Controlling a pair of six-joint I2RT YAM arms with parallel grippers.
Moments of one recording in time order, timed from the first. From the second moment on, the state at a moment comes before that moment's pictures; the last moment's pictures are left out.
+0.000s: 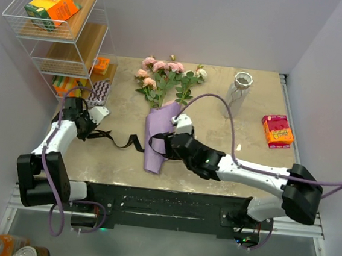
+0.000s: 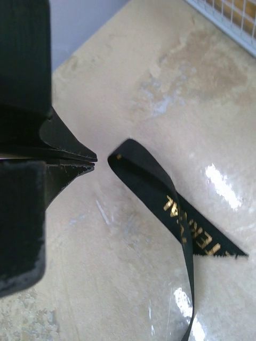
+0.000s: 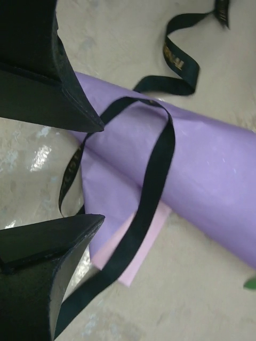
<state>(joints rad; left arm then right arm) 0.19 1.31 0.74 -0.51 0.07 0.84 1.07 1.34 0.84 -0.10 0.59 0.43</state>
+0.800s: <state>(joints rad) 0.52 1.26 0.97 -0.80 0.25 0.95 1.18 1.76 1.02 0.09 0.47 0.31</state>
